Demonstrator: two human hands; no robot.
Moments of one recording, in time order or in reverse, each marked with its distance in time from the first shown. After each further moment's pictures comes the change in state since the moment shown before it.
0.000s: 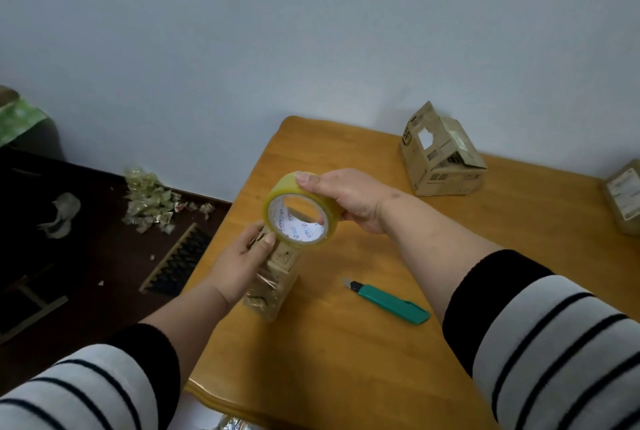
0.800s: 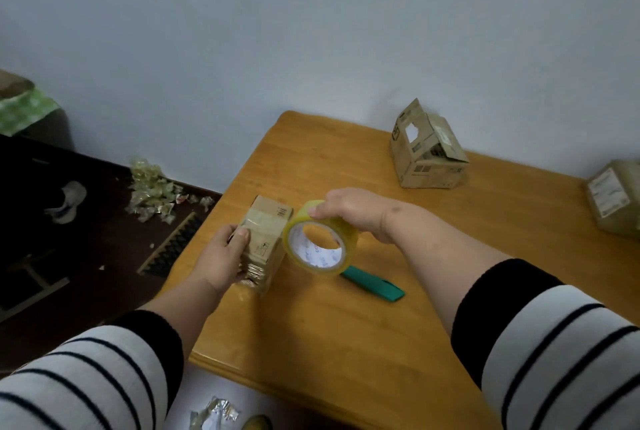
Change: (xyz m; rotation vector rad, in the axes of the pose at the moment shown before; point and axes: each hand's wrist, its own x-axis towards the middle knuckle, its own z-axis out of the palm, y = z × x) left_hand -0.045 -0.012 0.026 -0.083 0.226 -0.115; right_hand -0.068 0.028 -0.010 -0.305 -0.071 0.077
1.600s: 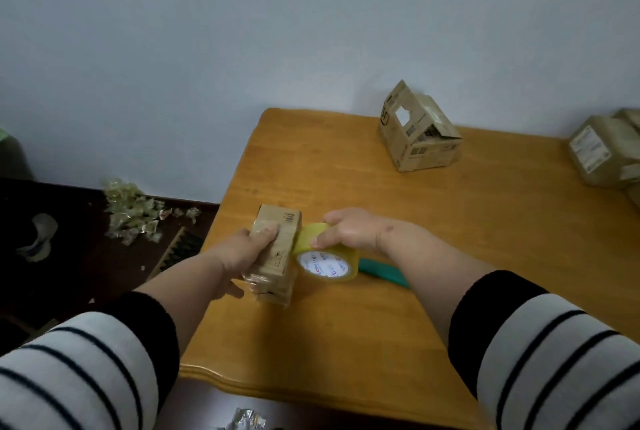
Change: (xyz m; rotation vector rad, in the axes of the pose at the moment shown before) left_hand 0.048 0.037 -0.027 0.375 -0.401 -0.302; right_hand 0.026 0.008 0.038 0.007 0.028 0.195
